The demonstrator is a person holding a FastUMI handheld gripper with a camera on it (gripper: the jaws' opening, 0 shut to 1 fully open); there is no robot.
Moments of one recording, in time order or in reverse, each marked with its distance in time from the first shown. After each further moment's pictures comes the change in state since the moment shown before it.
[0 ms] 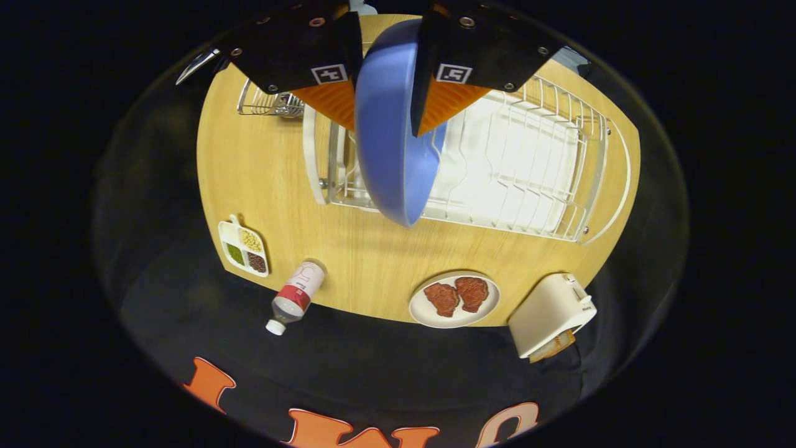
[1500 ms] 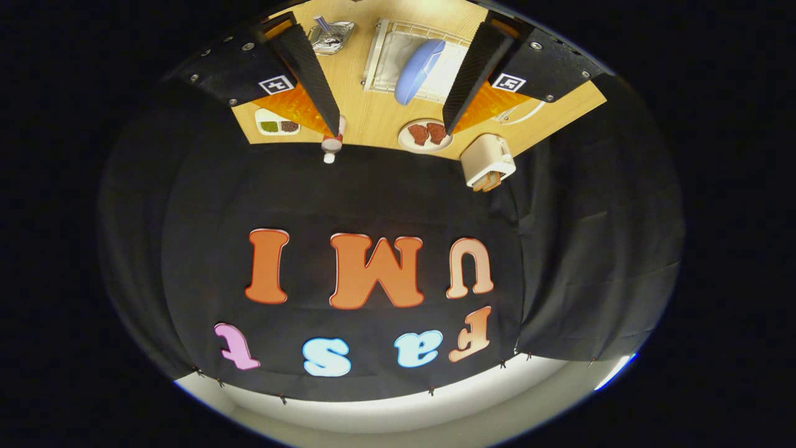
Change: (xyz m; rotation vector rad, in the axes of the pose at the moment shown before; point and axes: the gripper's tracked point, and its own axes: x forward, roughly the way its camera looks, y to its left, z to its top) arm -0.210 -0.075 0.048 0.086 -0.802 0.239
